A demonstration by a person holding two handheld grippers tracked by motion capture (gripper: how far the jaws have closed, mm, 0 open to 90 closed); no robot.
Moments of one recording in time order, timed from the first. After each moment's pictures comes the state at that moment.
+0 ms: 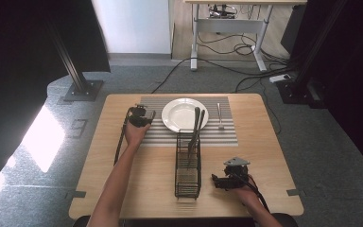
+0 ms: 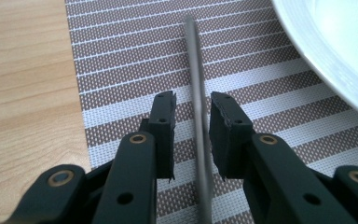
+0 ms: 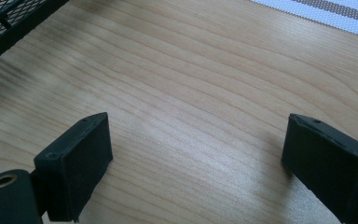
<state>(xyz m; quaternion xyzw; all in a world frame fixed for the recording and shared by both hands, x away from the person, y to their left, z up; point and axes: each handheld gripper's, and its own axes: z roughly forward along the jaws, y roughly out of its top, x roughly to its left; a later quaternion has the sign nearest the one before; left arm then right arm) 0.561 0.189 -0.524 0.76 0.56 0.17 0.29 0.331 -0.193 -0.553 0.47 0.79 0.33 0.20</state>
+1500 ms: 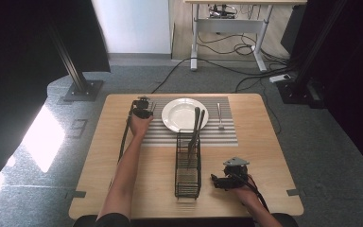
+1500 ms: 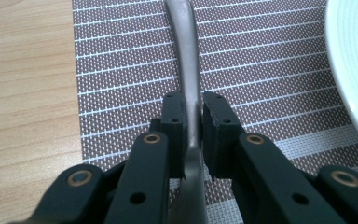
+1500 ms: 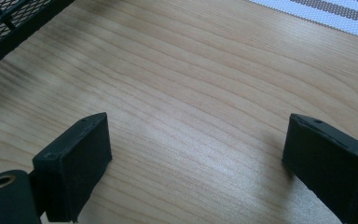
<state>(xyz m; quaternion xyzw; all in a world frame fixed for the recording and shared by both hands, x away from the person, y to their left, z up) 0.605 0.178 -0.530 0.73 0.59 0.19 0.28 0.332 -0.192 -0.553 0.47 0.79 0.34 0.19</state>
